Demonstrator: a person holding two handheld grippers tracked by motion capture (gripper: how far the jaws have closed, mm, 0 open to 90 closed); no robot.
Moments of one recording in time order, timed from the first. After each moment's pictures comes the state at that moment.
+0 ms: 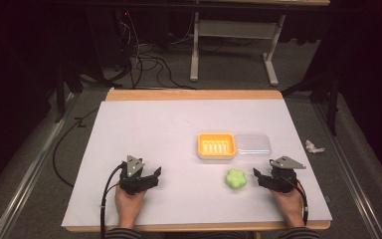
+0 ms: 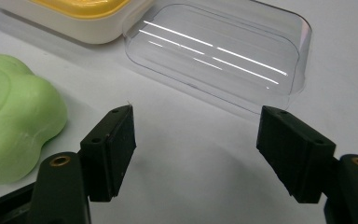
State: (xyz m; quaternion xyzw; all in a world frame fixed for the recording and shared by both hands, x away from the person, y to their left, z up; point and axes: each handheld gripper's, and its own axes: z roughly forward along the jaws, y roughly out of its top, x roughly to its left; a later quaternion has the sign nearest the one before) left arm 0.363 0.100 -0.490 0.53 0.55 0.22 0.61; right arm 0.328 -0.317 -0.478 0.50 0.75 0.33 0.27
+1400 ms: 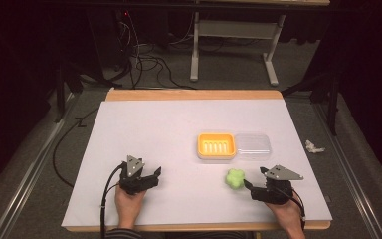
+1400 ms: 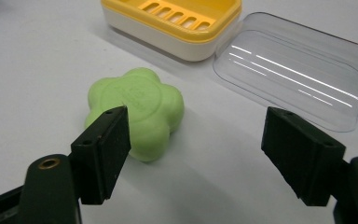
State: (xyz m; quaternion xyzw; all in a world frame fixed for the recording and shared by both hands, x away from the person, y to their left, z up) left arm 0.363 0.100 -0.490 0.53 0.55 0.22 0.61; right arm 0.292 -0.285 -0.455 0.45 0.78 0.37 0.24
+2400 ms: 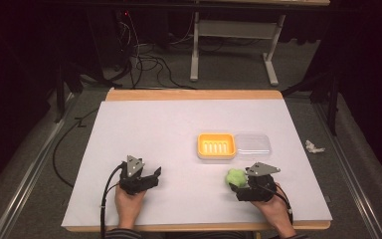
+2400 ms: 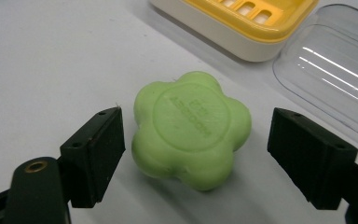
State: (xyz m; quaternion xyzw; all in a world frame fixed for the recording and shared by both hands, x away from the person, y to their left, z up) left arm 0.363 0.100 -0.490 0.53 0.55 0.22 0.61; right arm 0.310 -0.247 -0.459 0.41 0.83 0.33 0.20
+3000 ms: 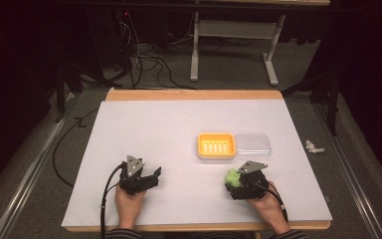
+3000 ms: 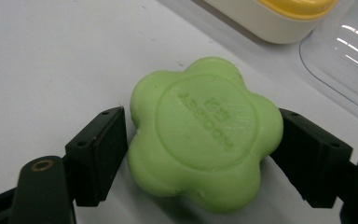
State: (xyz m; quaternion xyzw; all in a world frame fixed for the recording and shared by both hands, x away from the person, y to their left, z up) left arm 0.363 0.100 -0.490 0.53 0.55 0.22 0.61; right arm 0.324 -0.233 -0.472 0.41 0.84 0.29 0.18
